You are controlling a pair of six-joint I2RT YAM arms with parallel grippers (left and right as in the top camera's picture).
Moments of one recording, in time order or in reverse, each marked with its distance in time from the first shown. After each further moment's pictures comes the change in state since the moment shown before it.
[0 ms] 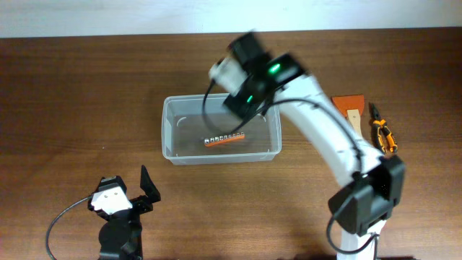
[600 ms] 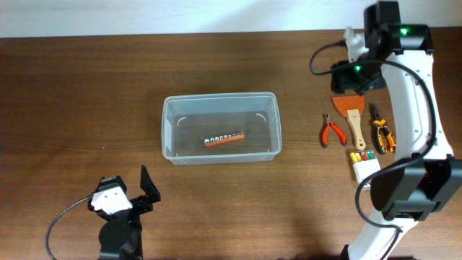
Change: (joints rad) left arm 0.000 0.000 0.000 0.000 0.000 0.000; right arm -0.539 -0.008 -0.016 -0.178 0.018 0.188
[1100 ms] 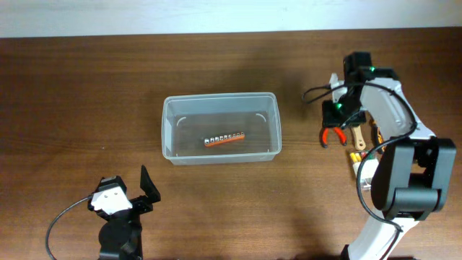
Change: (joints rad) left arm 0.000 0.000 0.000 0.000 0.000 0.000; right arm -0.004 0.002 -0.509 0.341 -0.026 0.068
